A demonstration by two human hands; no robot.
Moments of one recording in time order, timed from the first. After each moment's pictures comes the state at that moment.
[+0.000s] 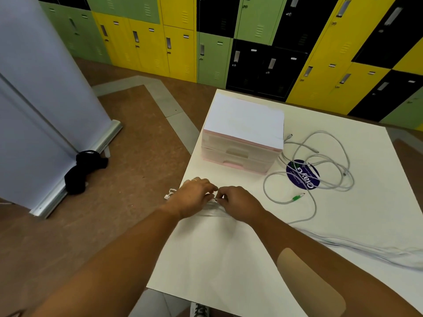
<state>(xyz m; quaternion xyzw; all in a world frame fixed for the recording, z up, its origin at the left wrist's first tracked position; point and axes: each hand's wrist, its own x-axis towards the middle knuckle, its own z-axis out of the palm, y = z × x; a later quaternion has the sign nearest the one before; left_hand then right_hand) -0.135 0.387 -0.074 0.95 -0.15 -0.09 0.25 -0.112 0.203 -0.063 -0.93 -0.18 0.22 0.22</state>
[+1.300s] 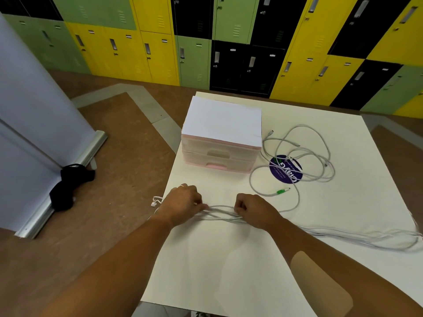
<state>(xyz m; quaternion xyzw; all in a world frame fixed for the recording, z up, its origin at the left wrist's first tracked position) -0.130 0.367 -0.084 0.97 -0.11 -0.08 0.20 -0.117 0.116 -0.068 -0.94 -0.11 0.24 0.22</state>
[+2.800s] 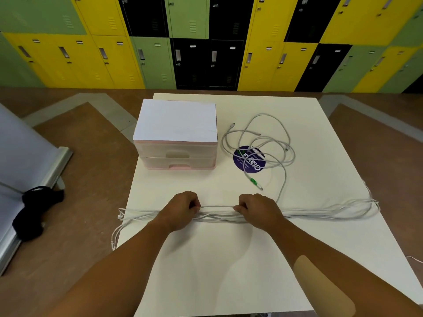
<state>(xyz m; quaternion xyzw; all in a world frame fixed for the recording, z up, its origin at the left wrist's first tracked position) -0.123 0.282 -0.086 0.92 -0.09 -0.18 0.34 -0.140 0.022 -0.071 -0.97 -0.05 0.18 0.12</state>
